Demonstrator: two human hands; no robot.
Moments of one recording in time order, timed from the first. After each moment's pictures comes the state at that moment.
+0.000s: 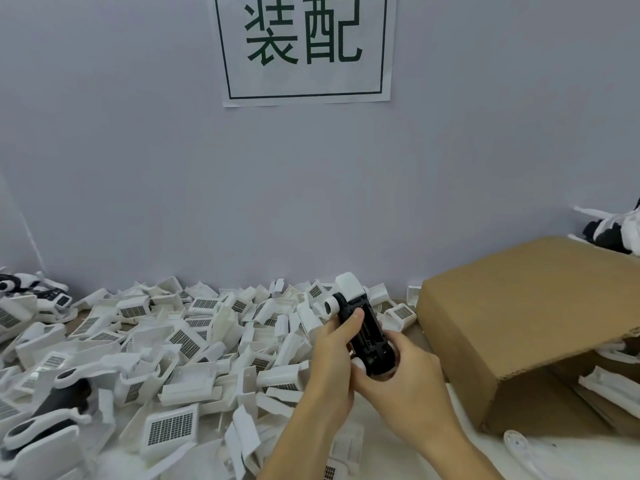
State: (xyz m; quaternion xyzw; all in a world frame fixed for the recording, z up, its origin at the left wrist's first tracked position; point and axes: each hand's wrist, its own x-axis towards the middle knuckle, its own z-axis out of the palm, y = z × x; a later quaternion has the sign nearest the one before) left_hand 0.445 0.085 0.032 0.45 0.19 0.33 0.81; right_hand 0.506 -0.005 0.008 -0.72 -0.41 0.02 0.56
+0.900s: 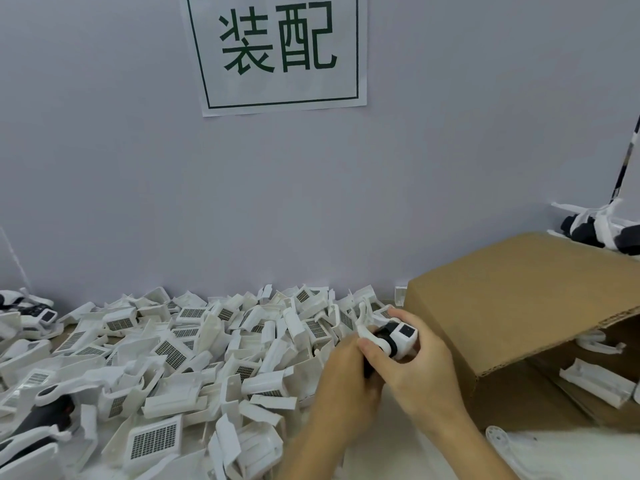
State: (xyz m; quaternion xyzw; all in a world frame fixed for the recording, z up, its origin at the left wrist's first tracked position) left_hand 0.456 0.070 0.007 0.85 0.09 0.36 0.38; right_hand 0.532 -0.019 0.008 -0.67 -0.32 0.01 0.67
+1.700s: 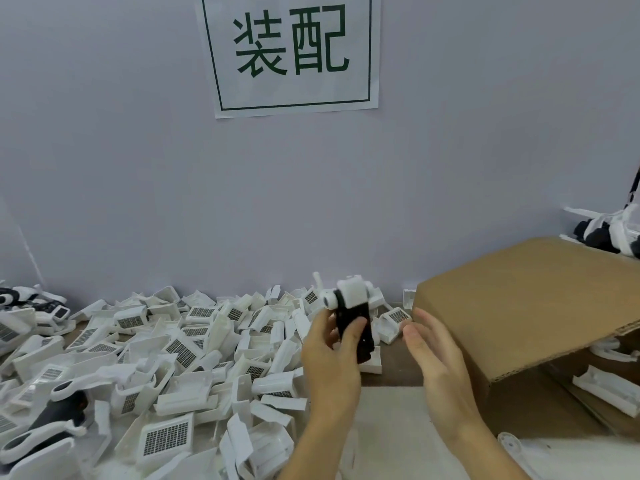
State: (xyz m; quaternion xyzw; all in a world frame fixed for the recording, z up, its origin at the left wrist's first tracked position) left_hand 0.457 0.078 0.021 0.59 0.21 0.51 0.59; right_hand 0.532 -0.023 0.013 -0.60 -0.28 0.09 0.74
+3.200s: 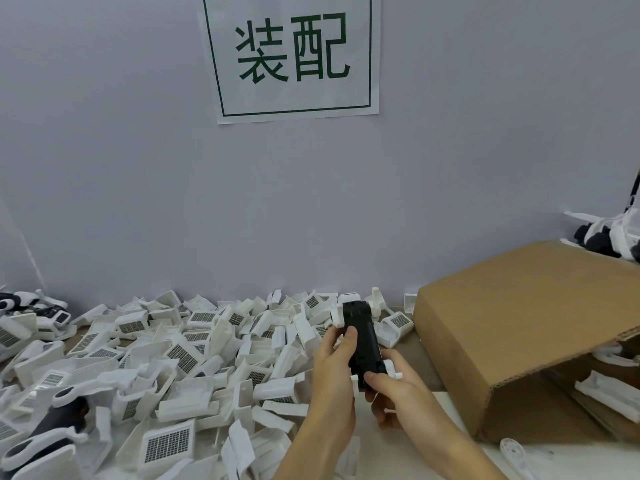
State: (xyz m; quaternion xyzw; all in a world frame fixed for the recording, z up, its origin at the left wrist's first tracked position) left_hand 0.462 0.084 0.009 0.49 0.22 0.37 0.76; right_hand 0.516 -0.008 0.008 -0.64 -0.31 0.31 0.63
